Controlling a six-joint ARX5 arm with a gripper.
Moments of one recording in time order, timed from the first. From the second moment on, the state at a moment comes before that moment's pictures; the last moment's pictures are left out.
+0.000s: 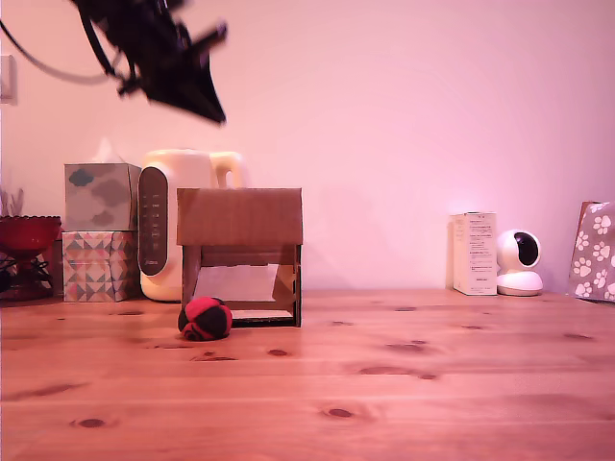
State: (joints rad) arm -0.28 1.81 1.77 -0.57 0.36 0.04
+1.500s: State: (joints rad) arm -0.10 0.92 0.55 -0.03 0.38 -0.06
